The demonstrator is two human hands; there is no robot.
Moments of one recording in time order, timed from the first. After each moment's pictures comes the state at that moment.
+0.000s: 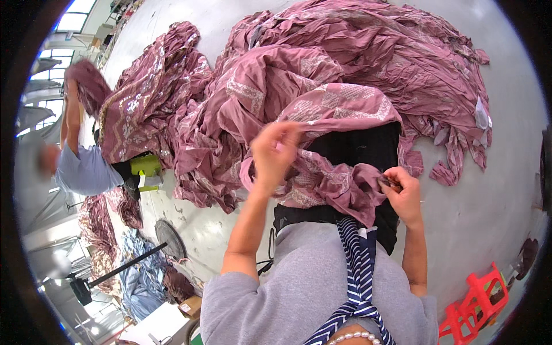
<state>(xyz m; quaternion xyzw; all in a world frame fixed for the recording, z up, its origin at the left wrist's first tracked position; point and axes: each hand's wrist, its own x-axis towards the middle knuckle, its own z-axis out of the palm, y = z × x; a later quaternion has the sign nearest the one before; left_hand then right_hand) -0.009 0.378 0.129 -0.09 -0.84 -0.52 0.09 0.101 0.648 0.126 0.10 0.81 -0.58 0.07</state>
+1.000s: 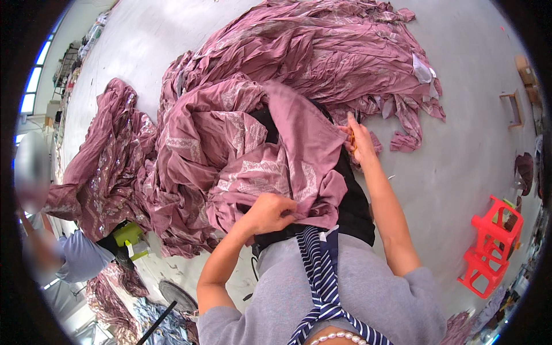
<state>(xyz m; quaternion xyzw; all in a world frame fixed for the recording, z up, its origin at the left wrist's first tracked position) 0.020 0.407 0.107 -0.45 -0.74 -0.34 -0.38 0.038 0.709 -0.008 0.40 0.43 -0.81 0.01</state>
